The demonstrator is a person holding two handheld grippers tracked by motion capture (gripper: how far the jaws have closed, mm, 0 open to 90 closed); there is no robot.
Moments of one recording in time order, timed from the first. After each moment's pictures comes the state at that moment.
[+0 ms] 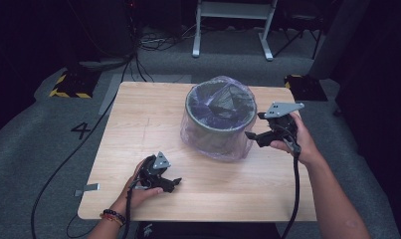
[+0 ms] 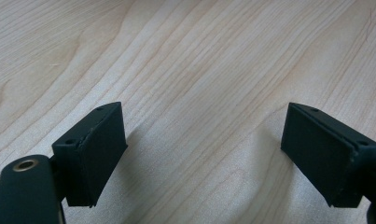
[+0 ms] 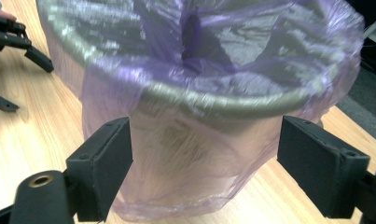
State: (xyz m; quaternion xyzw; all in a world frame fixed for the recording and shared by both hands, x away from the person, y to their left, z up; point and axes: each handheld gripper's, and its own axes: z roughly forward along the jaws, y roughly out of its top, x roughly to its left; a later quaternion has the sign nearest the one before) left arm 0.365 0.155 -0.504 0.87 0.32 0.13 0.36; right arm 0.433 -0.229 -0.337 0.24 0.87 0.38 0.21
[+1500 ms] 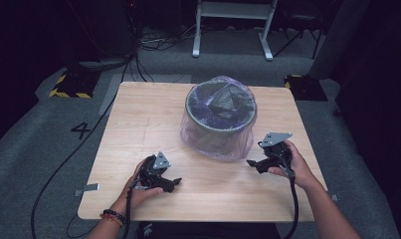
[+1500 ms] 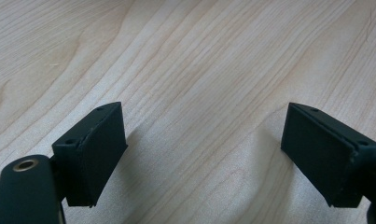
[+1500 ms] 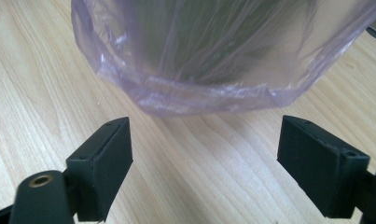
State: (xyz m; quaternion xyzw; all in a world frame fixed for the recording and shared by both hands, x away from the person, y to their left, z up) left arm 0.365 0.155 -0.504 0.87 0.32 0.13 0.36; right arm 0.411 -0.246 -0.431 0.26 0.90 0.32 0.17
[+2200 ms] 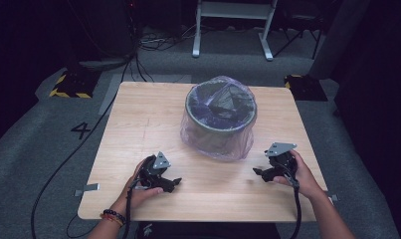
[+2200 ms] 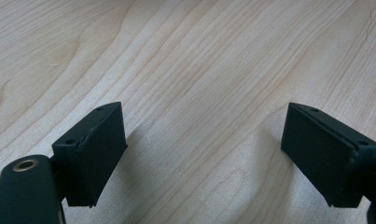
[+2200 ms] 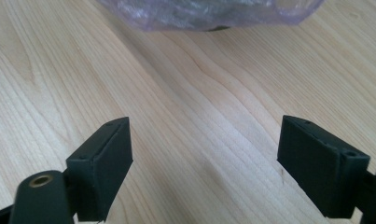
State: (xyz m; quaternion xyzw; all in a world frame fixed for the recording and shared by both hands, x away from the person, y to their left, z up) left arm 0.365 0.155 -0.504 0.87 0.32 0.13 0.36; right arm 0.397 -0.269 -0.459 0.28 0.90 0.30 0.18
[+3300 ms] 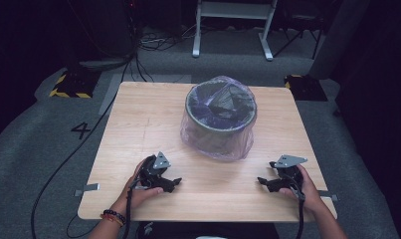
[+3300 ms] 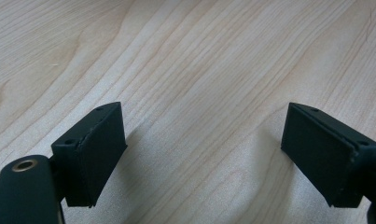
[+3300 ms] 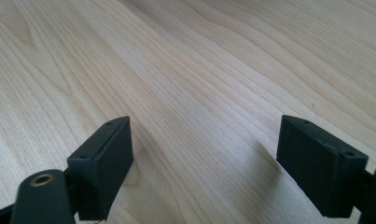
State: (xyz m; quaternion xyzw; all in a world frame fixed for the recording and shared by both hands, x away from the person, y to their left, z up) left arm 0.365 0.155 -0.504 0.87 0.32 0.13 0.36; right arm 0.374 -0.300 -0.498 0.33 0.86 0.35 0.16
